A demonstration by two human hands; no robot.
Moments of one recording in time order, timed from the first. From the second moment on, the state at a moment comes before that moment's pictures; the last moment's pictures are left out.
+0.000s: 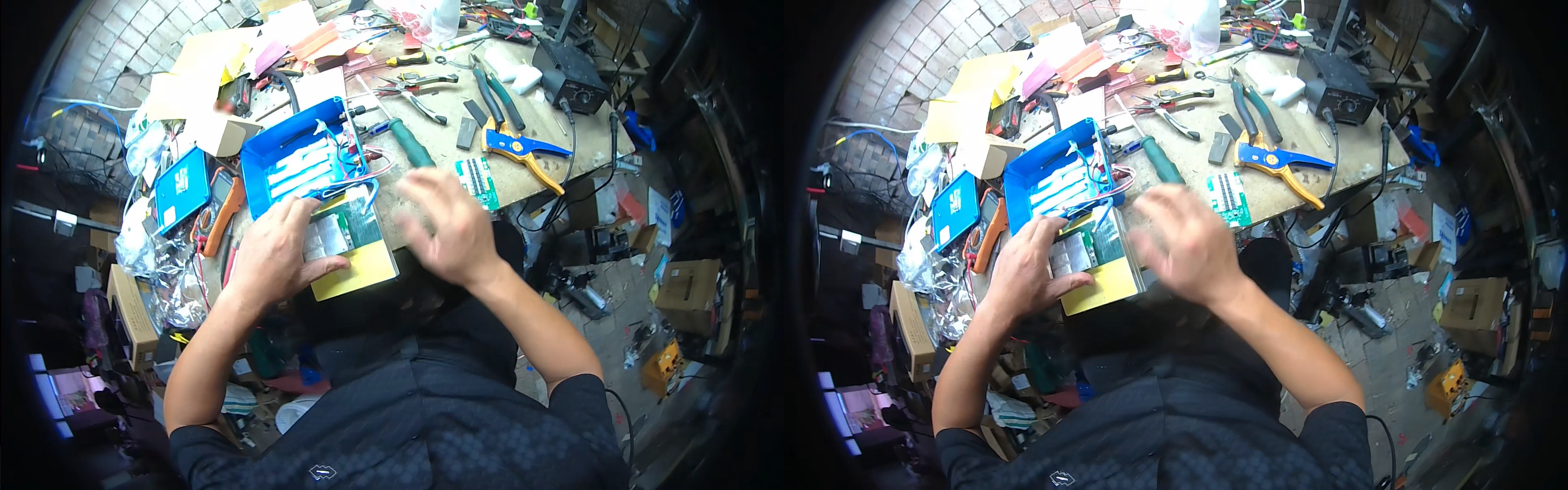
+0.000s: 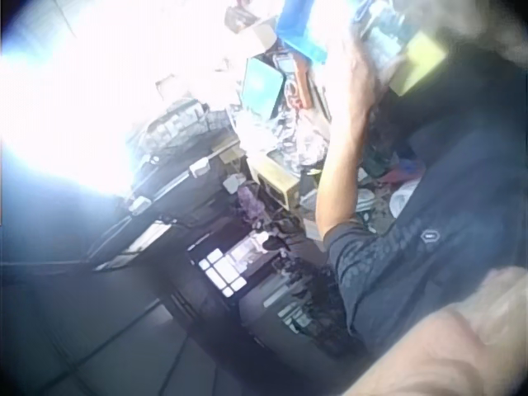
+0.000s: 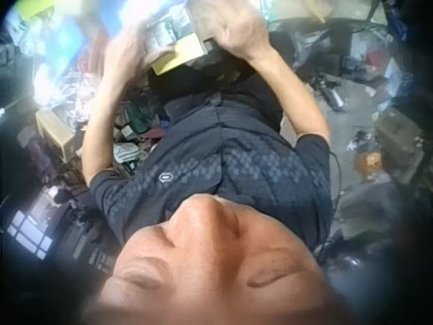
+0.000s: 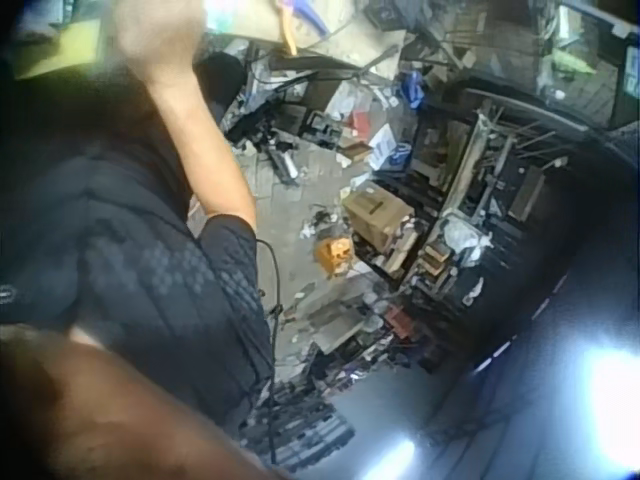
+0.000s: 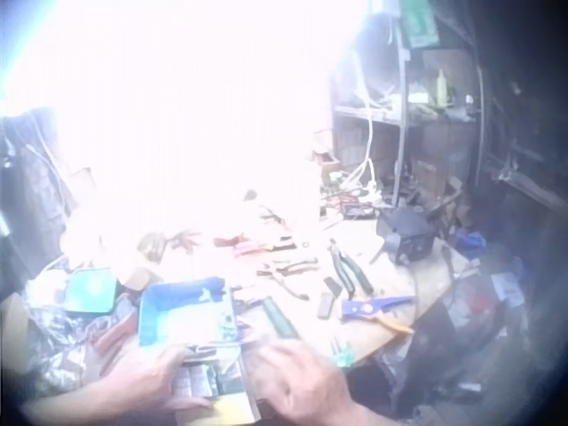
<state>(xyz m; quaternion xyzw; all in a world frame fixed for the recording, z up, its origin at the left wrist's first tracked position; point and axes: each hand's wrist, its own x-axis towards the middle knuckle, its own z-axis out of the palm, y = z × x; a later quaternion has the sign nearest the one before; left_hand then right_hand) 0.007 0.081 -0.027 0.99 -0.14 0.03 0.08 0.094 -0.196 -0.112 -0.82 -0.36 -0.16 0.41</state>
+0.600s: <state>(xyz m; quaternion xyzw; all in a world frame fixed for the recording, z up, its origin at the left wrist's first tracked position) -0.025 0.096 -0.077 0.96 -0.15 0.19 0.17 0.086 -0.242 -0.073 -0.87 -0.16 -0.02 0.47</state>
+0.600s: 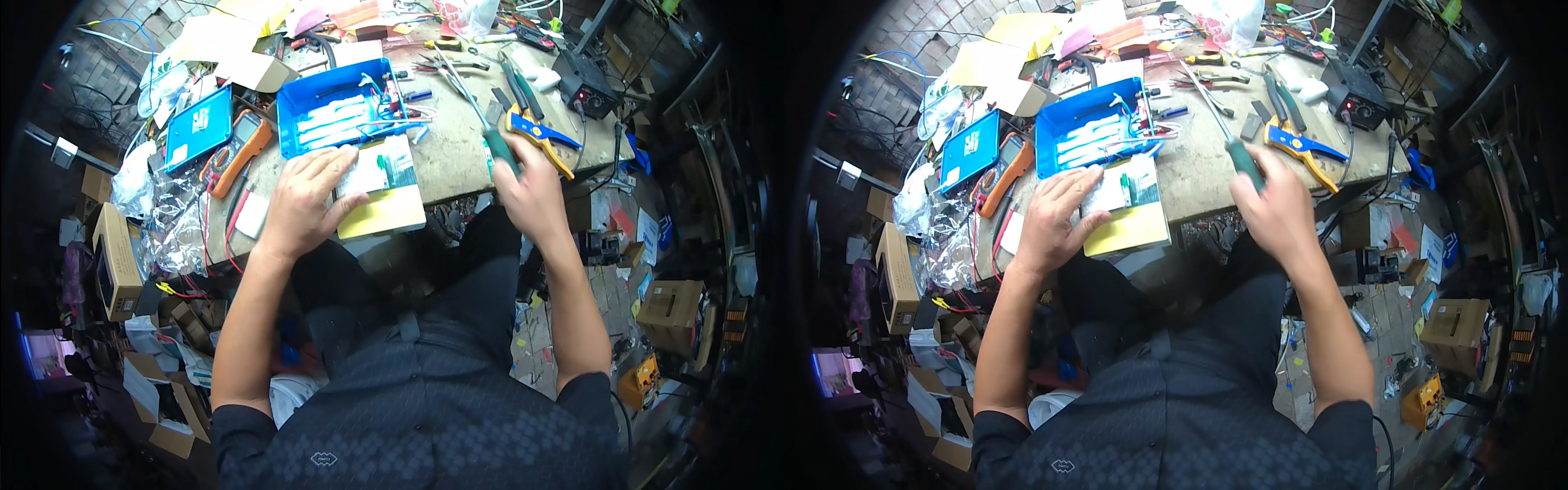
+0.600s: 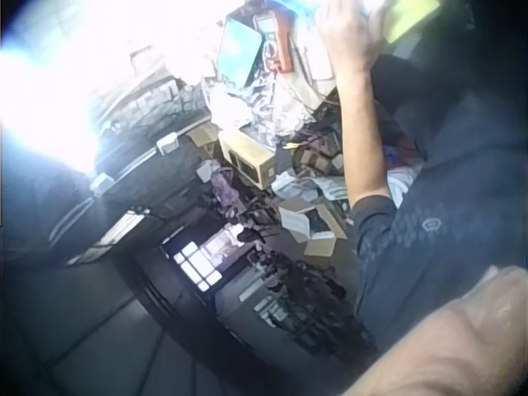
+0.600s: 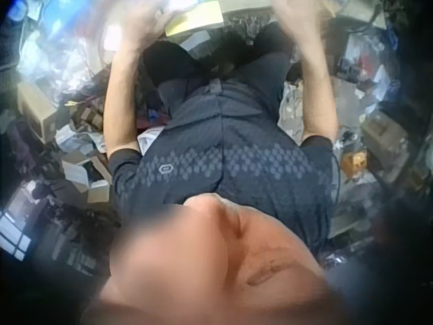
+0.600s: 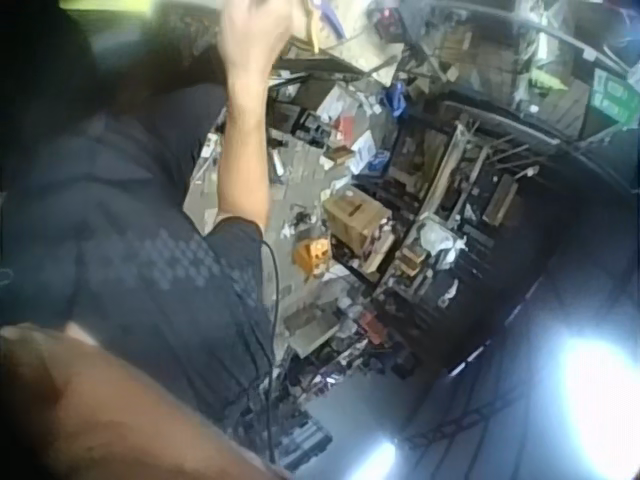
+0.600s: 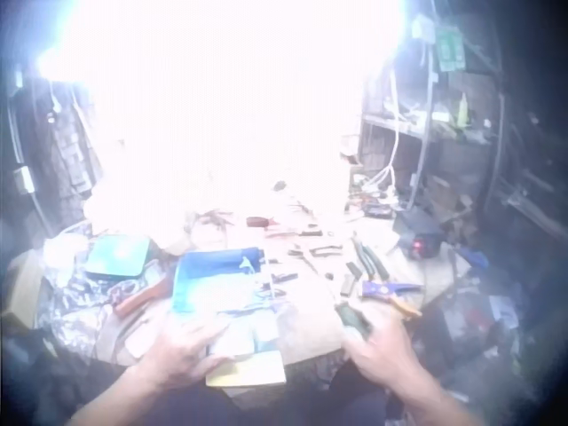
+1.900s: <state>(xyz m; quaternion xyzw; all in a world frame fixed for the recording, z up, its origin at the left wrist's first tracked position) -0.026 0.092 -0.100 0.96 -0.12 0.22 0.16 -0.043 -0.289 -0.072 -0.85 -0.31 -0.02 0.42</state>
